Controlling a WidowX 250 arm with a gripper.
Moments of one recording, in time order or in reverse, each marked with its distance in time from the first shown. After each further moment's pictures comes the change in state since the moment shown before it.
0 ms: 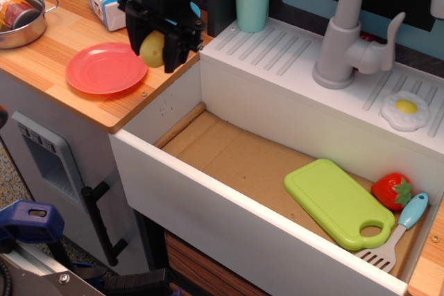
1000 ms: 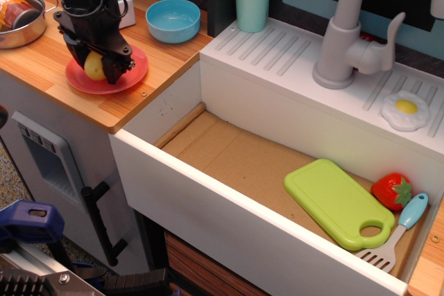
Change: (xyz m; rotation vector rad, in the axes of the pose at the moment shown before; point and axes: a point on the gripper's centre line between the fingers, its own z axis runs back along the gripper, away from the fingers) arm 0.000 0.060 -0.059 0.037 -0.168 0.036
